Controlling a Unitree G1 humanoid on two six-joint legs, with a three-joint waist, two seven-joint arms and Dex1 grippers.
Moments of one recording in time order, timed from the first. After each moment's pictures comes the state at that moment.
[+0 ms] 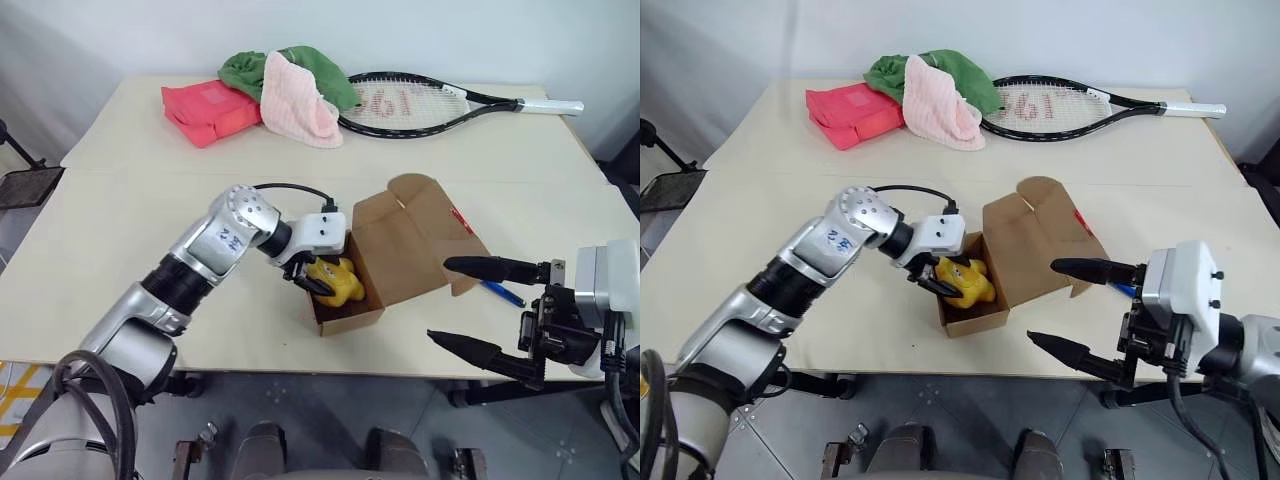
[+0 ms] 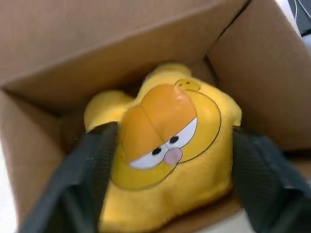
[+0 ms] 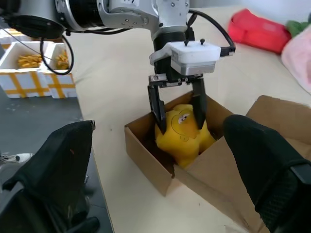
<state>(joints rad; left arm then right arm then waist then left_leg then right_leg) -1.06 0.51 -0.57 0.30 -0.04 0.40 -1.22 0.12 -0.97 -0.64 -0.85 1.06 0.66 0.81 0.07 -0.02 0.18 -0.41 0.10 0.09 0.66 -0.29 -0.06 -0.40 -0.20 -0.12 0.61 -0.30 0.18</state>
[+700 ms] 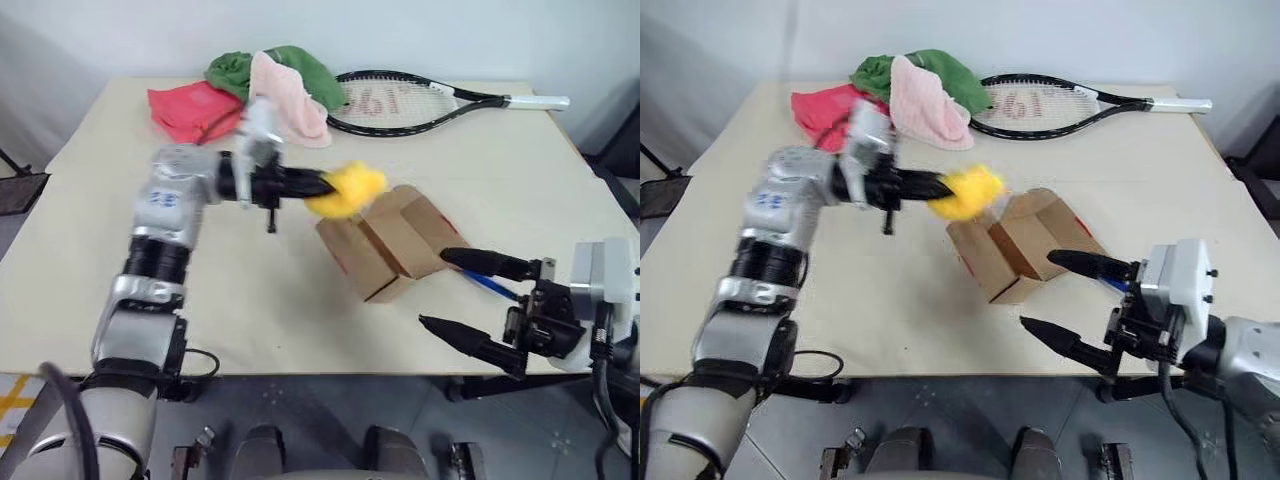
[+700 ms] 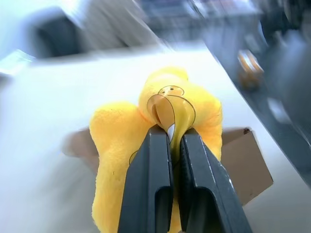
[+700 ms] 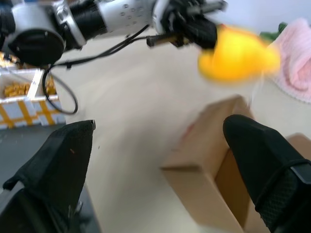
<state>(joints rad) -1.00 0.52 0.07 0.46 -0.40 0.28 -1.26 0.04 -0.85 -0.46 -0.81 1.02 0.57 0.77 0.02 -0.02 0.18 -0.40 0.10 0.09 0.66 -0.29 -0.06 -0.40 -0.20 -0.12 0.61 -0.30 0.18</state>
